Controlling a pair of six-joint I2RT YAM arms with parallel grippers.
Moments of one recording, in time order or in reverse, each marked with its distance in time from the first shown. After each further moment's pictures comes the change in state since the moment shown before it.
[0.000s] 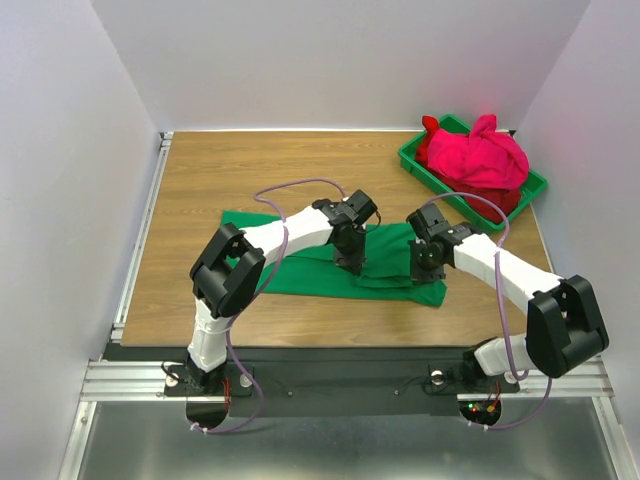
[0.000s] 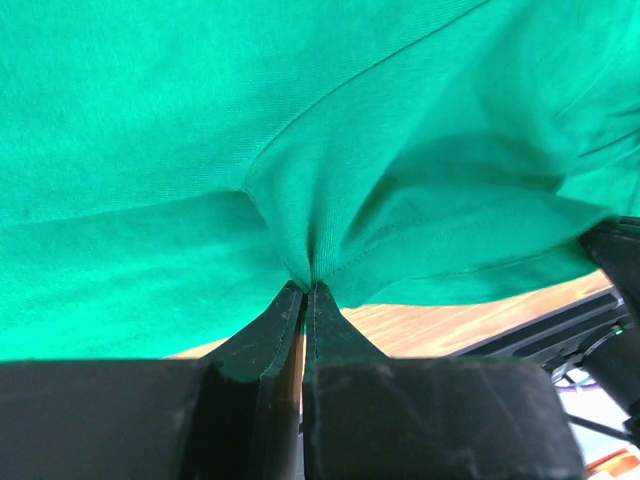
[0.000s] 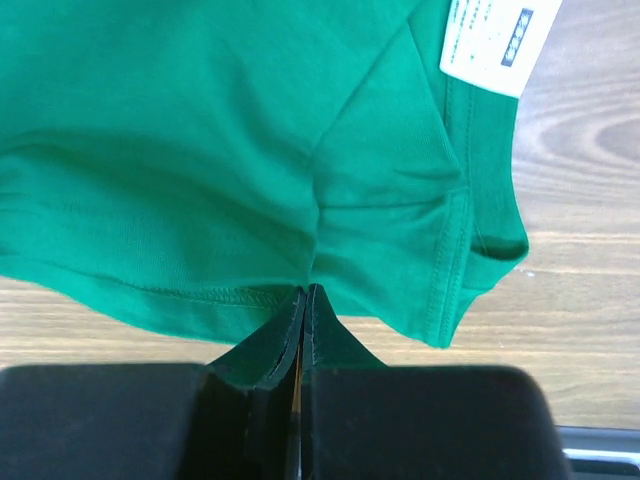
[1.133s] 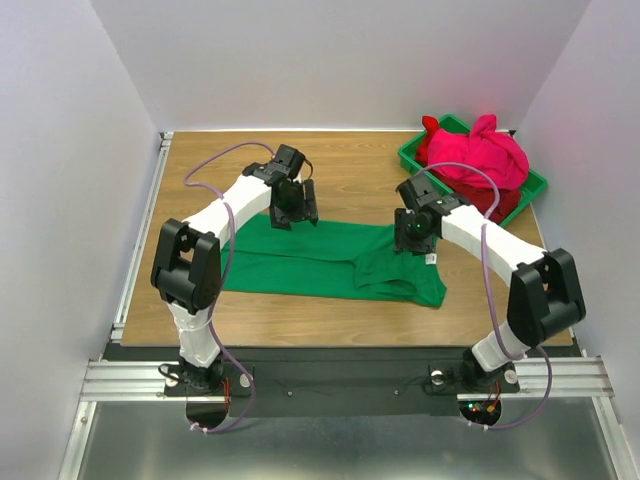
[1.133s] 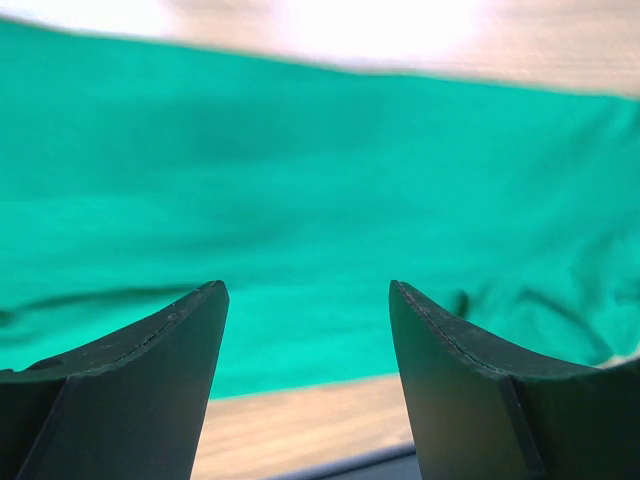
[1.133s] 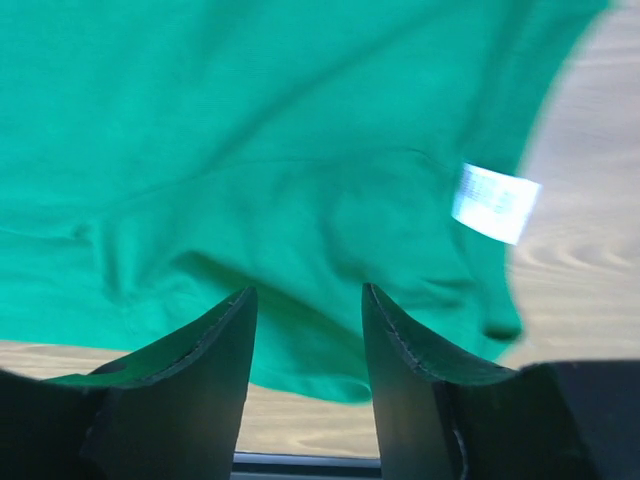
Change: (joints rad) left arm 0.371 -0.134 -0.014 -0.048 -0.053 0.152; right arm -0.007 0.168 0.262 -0.027 0.053 0.012
